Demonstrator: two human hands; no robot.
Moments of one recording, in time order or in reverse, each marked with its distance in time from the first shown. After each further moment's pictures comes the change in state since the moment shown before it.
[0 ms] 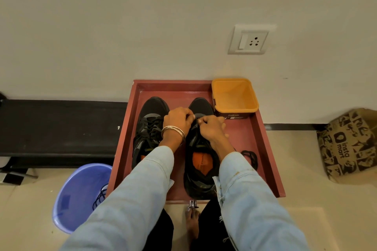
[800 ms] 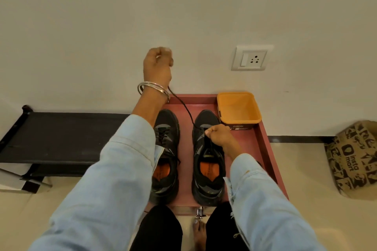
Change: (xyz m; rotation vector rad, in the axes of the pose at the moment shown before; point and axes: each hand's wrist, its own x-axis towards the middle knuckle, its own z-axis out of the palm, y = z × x) left_hand 0.024 0.048 -0.168 -1.144 0.459 -0.044; right_hand 0.001 0.001 -0.015 0.068 -0.142 -0.026
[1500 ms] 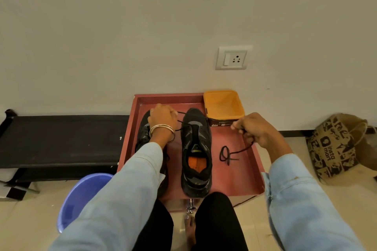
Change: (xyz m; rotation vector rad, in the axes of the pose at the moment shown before) left_hand -0.057 -0.113 -0.009 1.143 -0.200 0.047; right_hand -0.067 0.019 -0.124 0.186 0.028 0.020
